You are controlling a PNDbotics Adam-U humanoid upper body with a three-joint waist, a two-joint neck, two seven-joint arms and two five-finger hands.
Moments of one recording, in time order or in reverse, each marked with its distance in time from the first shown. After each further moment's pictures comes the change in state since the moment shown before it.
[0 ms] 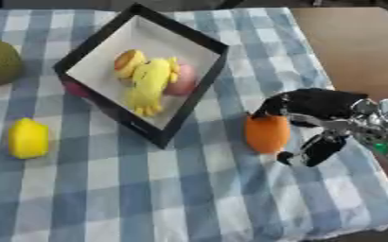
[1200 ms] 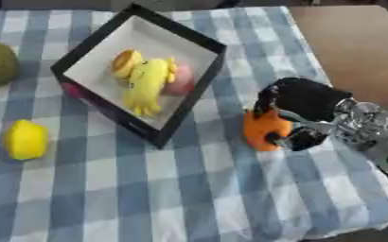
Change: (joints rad) left arm -0.001 -0.008 -0.010 0.000 0.004 0.000 -0.016; right arm -0.036 0.009 0.065 0.113 0.185 -0.066 -0.294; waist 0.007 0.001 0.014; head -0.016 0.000
